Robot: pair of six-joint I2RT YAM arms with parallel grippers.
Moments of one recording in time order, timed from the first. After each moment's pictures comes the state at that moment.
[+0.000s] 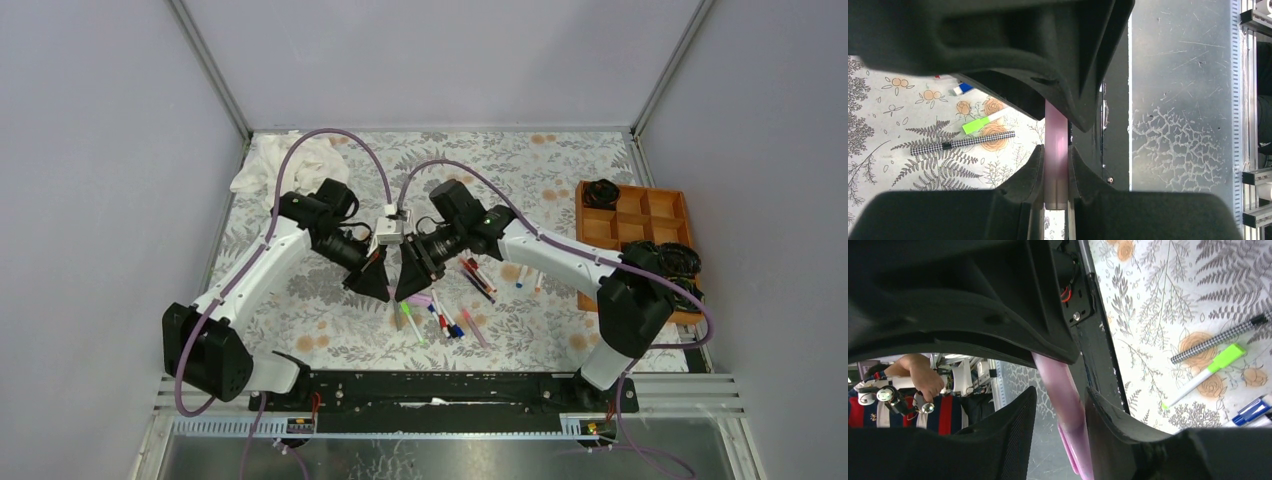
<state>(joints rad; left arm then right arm) -0.38 1.37 1.20 -1.27 1.01 0.90 0.82 1.68 1.30 -0.43 -0.94 0.36</state>
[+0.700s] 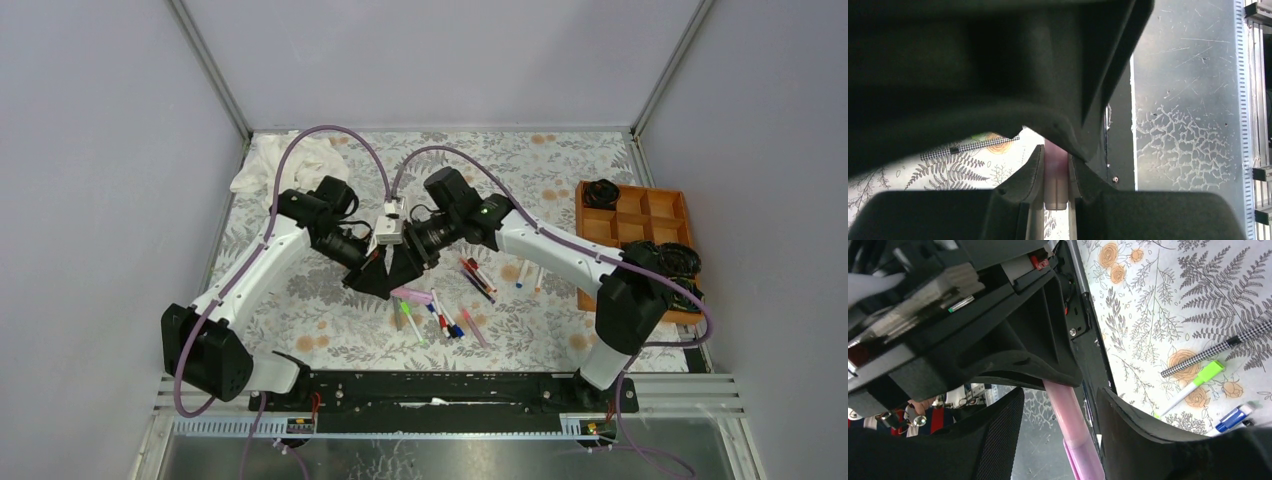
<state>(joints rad) -0.38 1.37 1.23 -1.29 1.02 0.94 0.82 1.69 1.38 -0.48 -0.88 0.36</state>
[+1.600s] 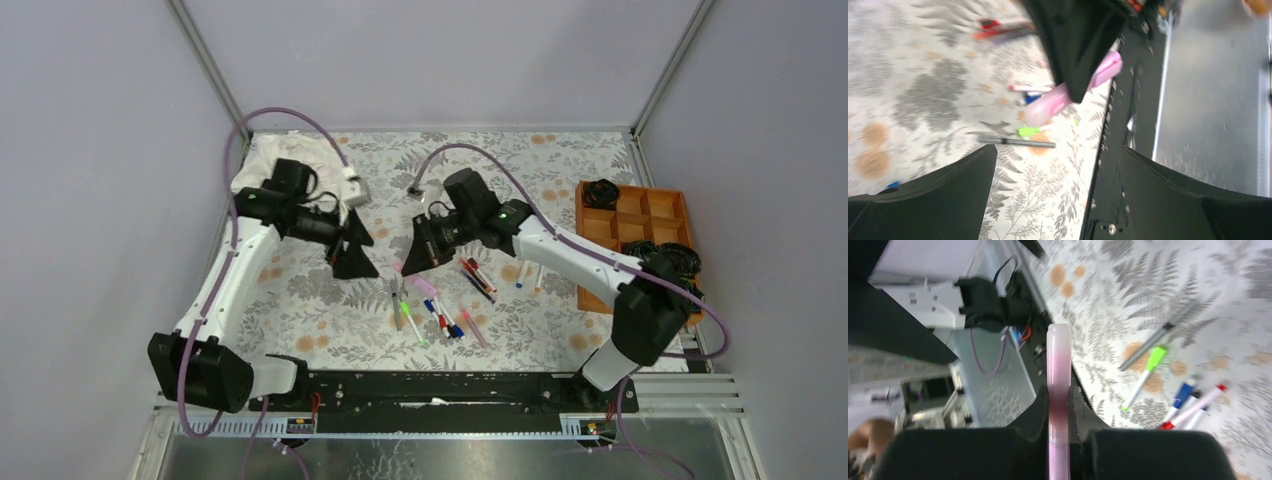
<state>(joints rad) -0.23 1.31 1.27 -1.21 1.04 0.81 0.79 1.65 1.33 -0.46 -0.76 0.38</state>
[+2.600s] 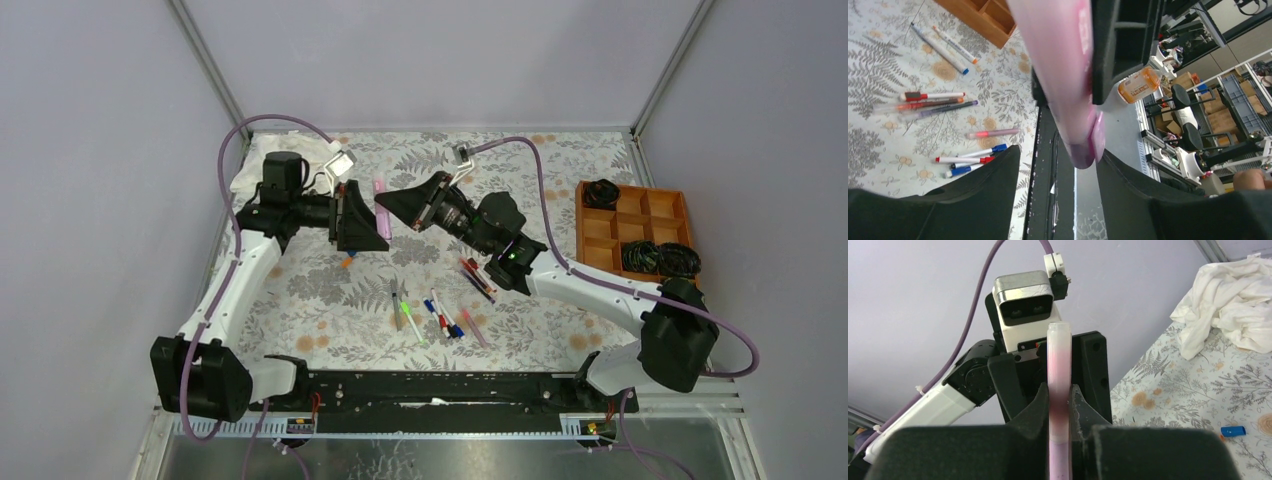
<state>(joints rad) -0.13 1.24 1.10 -0.47 1.44 -0.07 0.90 1.43 1.02 0.63 -0.12 0.87</state>
